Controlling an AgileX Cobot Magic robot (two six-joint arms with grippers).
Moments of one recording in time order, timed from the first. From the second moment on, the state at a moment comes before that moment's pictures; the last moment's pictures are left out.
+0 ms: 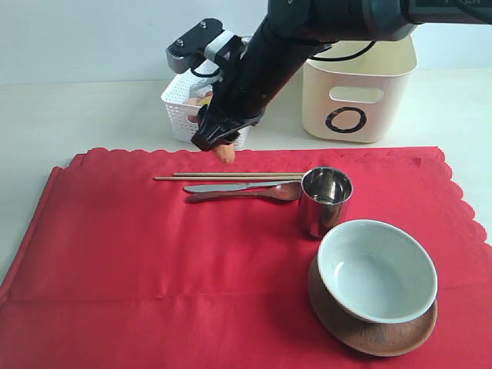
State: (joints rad) left arm -0.20 0.01 0.00 -0.10 0.19 0.18; right arm 0.46 2.08 -1.61 0.36 0.72 -0.67
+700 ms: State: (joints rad) left arm -0.20 0.01 0.00 -0.10 0.19 0.18; right arm 0.46 2.13 -1.61 0.37 -0.06 -0.54
